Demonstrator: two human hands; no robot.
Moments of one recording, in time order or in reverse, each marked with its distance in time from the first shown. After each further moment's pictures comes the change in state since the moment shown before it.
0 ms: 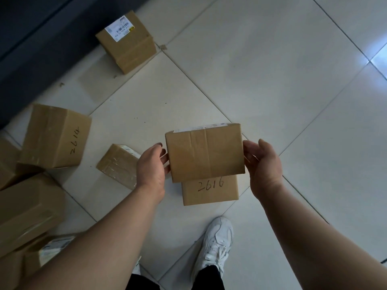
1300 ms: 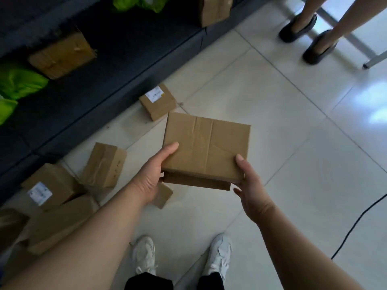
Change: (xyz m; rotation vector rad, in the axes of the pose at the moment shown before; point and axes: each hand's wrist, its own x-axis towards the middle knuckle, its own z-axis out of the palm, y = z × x) left_hand -0.145 0.178 -0.055 0.255 -0.448 0.046; right_hand -0.186 -0.110 0.046 -0.261 -0.373 0.002
